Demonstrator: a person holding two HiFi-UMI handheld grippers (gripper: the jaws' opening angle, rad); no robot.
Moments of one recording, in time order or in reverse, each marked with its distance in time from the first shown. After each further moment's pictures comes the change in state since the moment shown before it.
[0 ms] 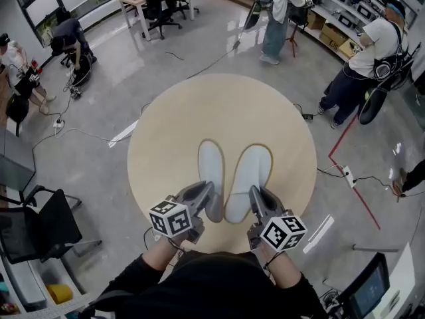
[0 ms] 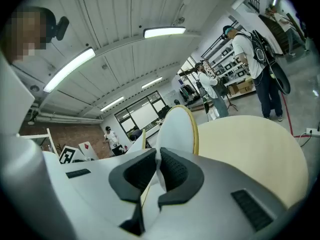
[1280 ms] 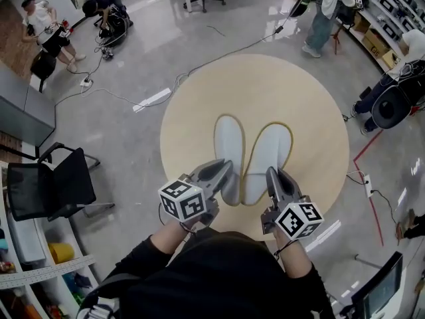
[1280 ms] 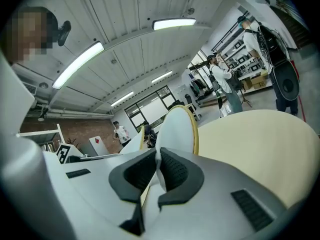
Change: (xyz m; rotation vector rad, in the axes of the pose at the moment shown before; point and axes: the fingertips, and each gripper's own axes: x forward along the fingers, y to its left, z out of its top) left arm -0.076 0.033 0.048 0.020 -0.124 0.054; right arm 0.061 0.079 -0.020 -0.041 0.056 0.115
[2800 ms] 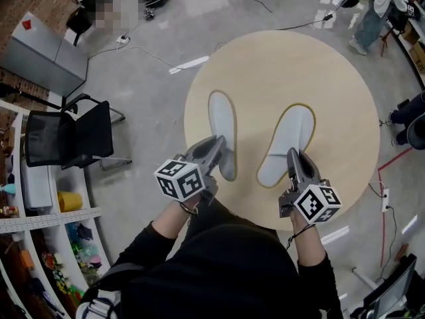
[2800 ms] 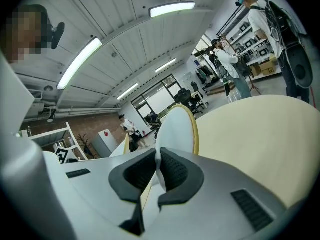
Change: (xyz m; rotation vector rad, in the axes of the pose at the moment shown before) left arm -0.072 0.074 -0.024 -0.052 -0.101 0.366; right arm 0.026 -0.023 -0.043 0.033 0.127 0.104
